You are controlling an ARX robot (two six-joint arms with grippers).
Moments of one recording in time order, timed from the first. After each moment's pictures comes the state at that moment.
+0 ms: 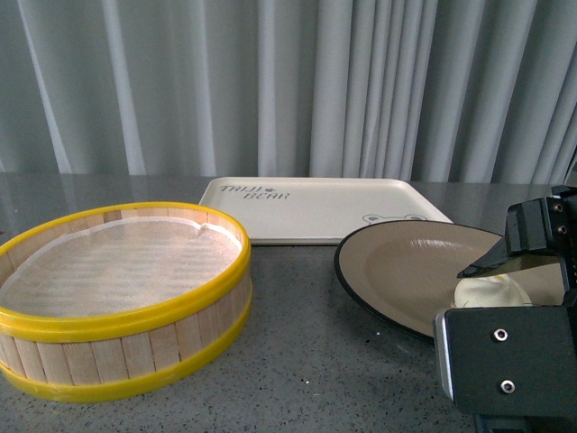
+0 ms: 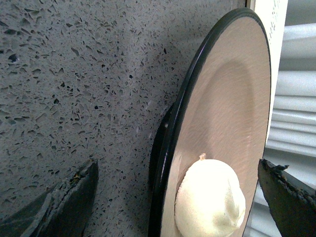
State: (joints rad) left arm 0.00 0.00 0.03 0.00 0.00 0.00; right arm 0.27 1.42 0.58 0.29 -0.15 -1.44
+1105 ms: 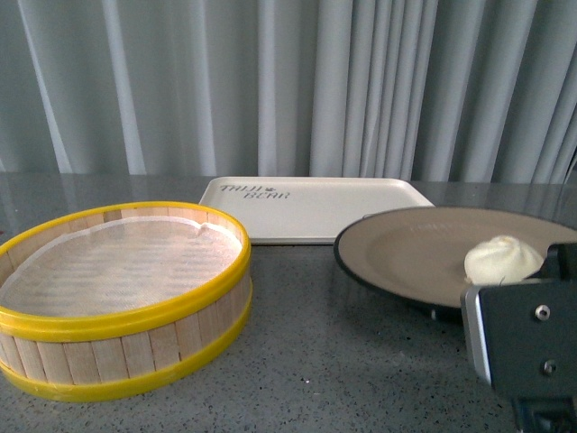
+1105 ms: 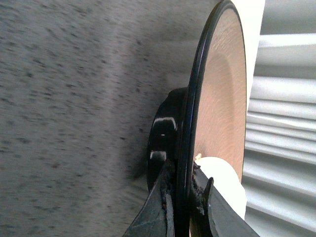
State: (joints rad) left arm 0.00 0.00 0.03 0.00 0.00 0.00; right arm 0.23 1.35 0.59 0.29 -0.18 -1.53
